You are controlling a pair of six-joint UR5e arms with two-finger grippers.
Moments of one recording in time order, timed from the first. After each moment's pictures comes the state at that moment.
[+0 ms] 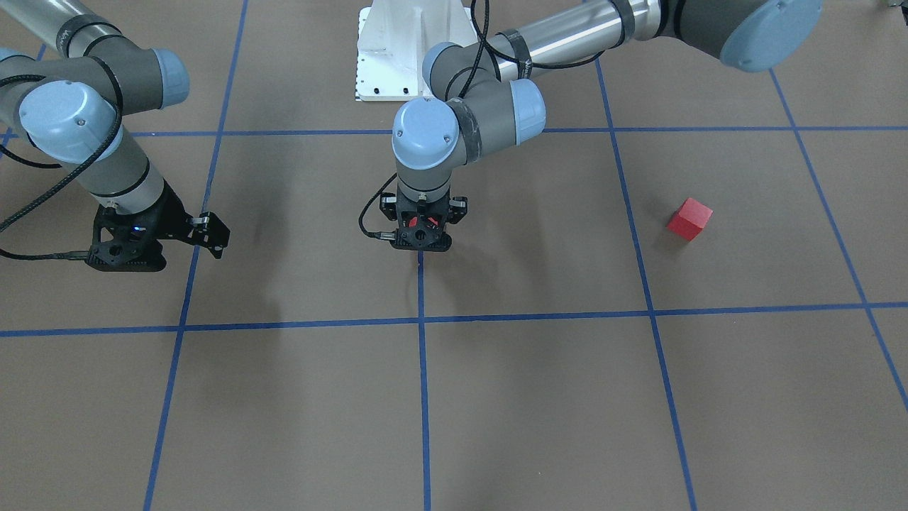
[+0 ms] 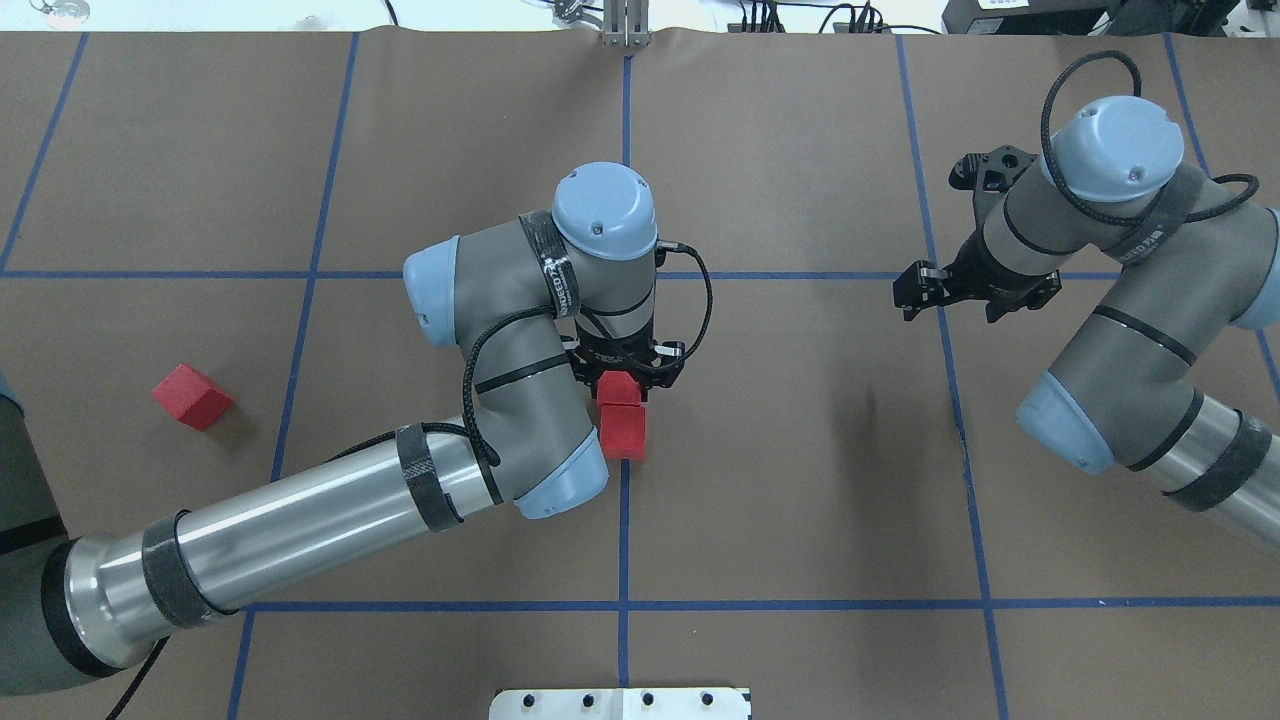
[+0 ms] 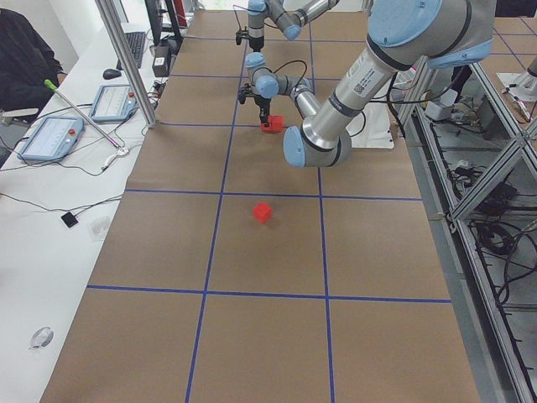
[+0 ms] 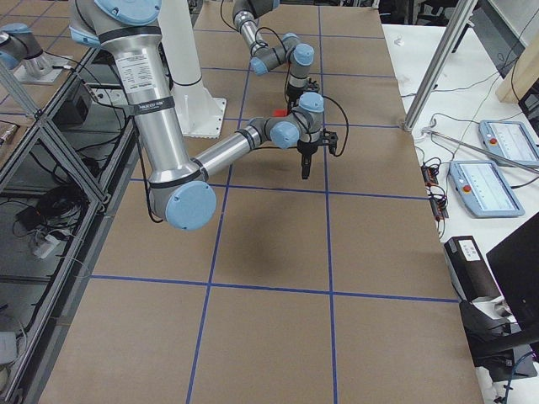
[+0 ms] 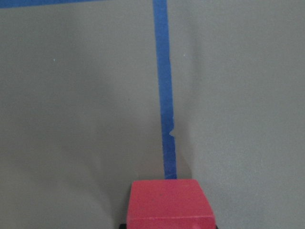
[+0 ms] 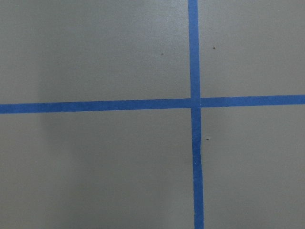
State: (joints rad) left arm -0.53 -2.53 -1.28 -1.61 -2.06 -1.09; right arm 0.83 -1.27 1.76 -1.48 2.06 0.95
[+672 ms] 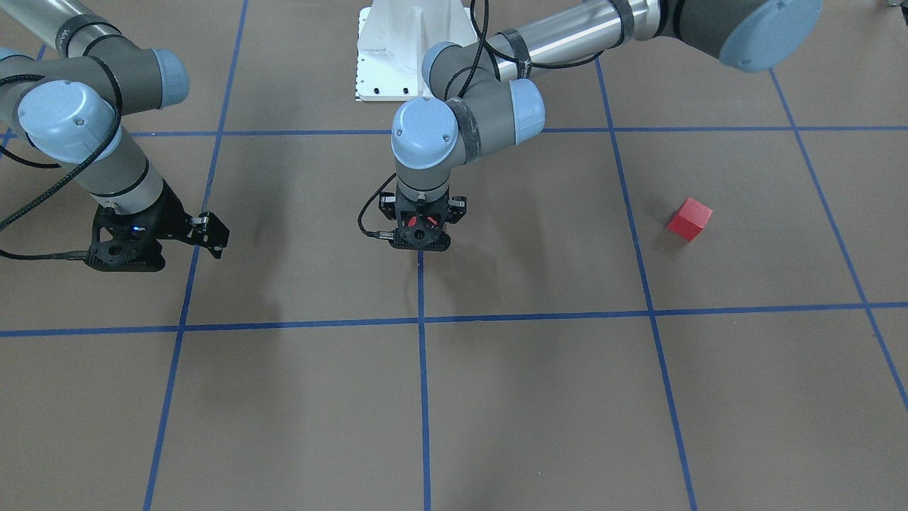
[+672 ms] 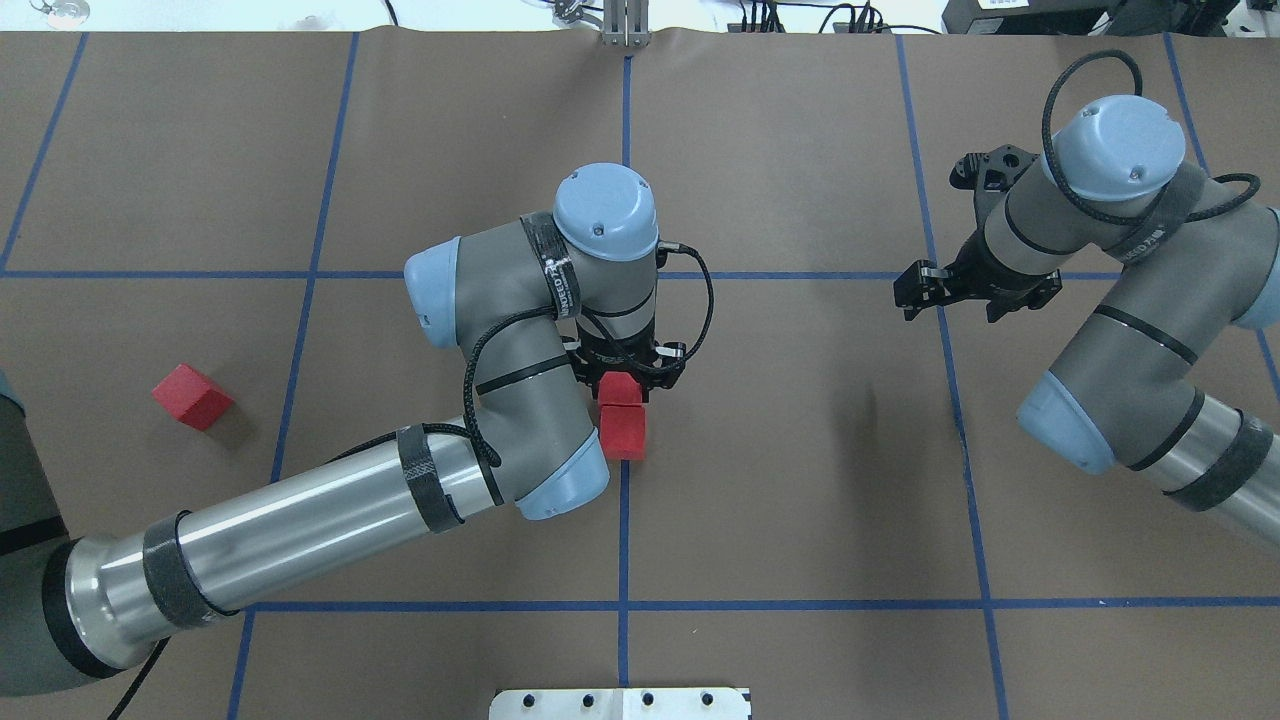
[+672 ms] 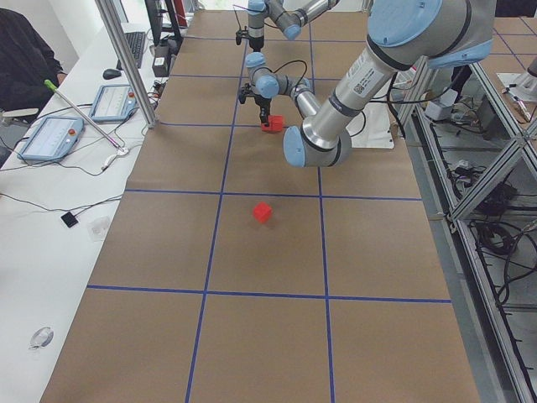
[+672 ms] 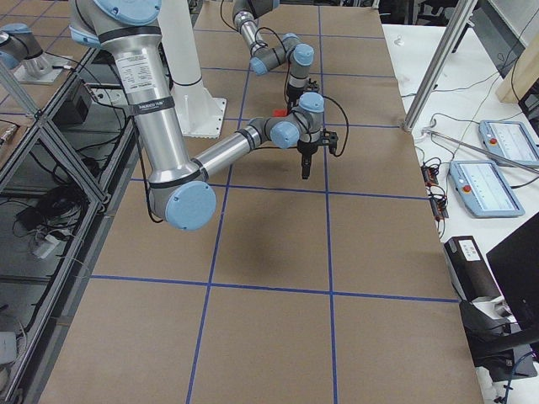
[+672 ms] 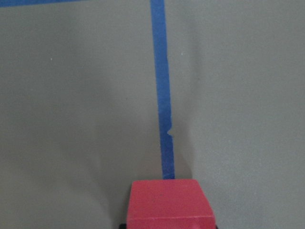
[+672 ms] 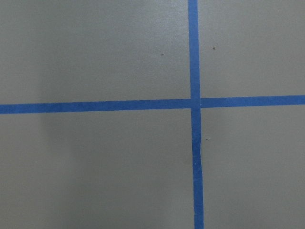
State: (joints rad) left arm -0.53 -2.53 -1.28 -1.61 -2.06 -1.09; right arm 0.83 -1.27 1.76 -1.48 2.06 0.95
